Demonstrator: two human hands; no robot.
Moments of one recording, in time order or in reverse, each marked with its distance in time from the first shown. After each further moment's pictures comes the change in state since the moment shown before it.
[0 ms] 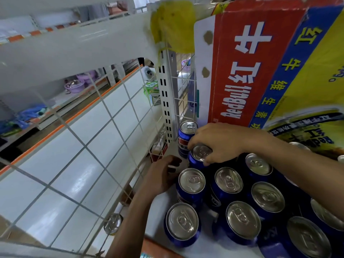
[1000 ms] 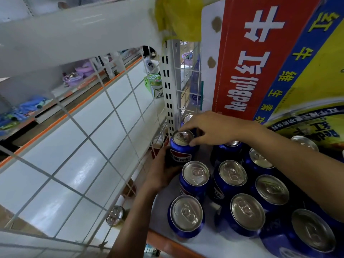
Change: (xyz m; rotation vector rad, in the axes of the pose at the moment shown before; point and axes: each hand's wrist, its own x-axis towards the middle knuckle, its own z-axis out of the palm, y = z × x) left_hand -0.006 -0.001 0.008 -0.198 0.139 -0.066; right_hand 0.028 0.007 0.009 0.201 0.119 0.022
